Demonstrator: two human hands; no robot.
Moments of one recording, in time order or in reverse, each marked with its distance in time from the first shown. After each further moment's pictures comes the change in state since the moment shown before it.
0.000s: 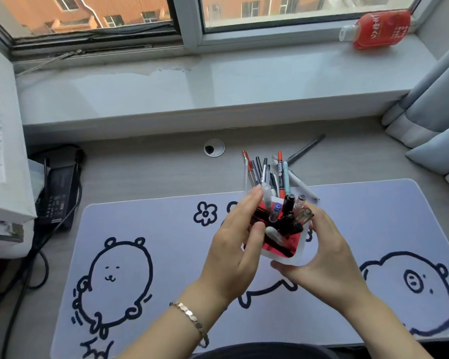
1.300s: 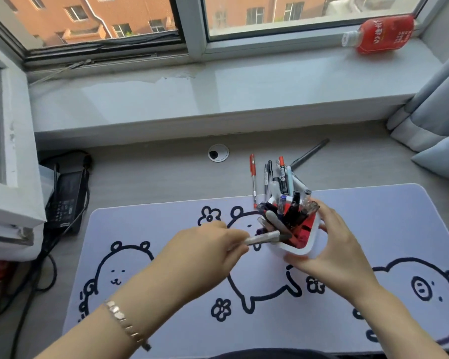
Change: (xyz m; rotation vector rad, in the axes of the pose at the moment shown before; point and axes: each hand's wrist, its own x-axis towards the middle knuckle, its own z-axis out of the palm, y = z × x) left_hand 0.016 0.037 -0.061 0.804 -0.552 -0.194; right_hand 0.013 0.011 -0.011 -0.024 -0.029 0.147
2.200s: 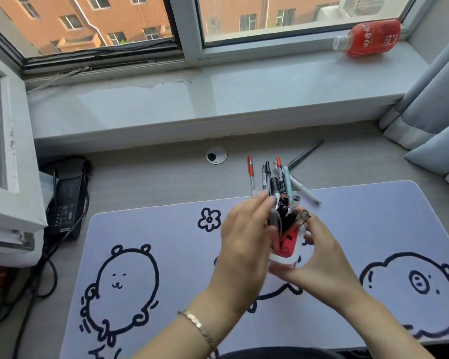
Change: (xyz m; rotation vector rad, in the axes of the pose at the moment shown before) left_hand 0.018 0.029 0.066 -0.450 0.712 0.192; right_hand -0.017 -0.019 0.018 0.161 -0.049 0.012
